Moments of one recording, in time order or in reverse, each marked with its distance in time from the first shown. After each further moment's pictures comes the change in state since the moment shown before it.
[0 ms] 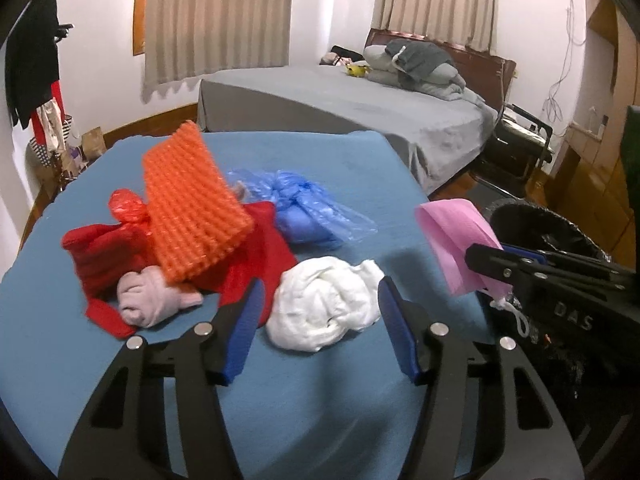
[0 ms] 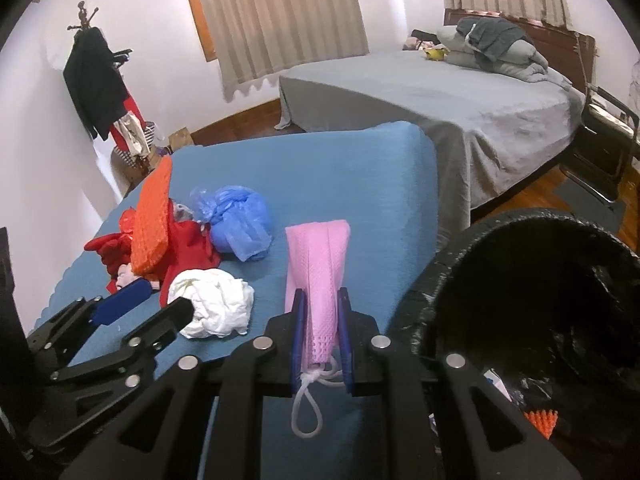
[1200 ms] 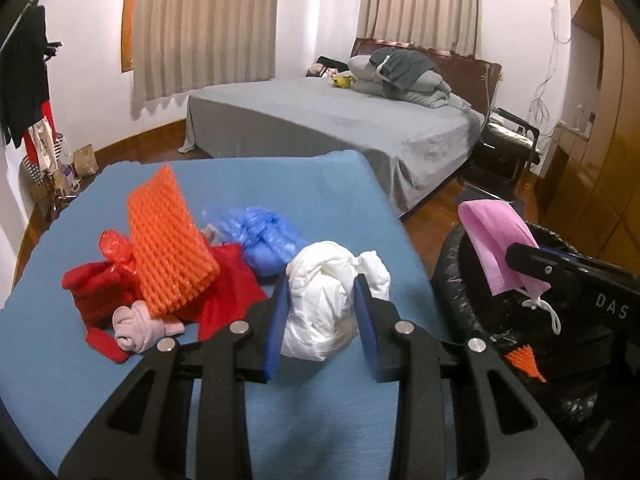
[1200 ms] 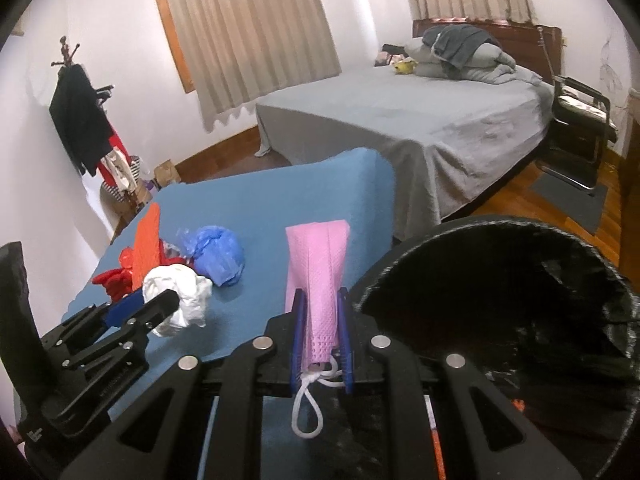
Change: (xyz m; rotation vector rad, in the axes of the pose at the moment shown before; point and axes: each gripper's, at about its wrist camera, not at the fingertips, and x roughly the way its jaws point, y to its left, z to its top) left arm -0.021 -0.029 0.021 0.038 -0.048 -0.032; right arm -0.060 -0.036 0.000 0.093 -0.091 -0.047
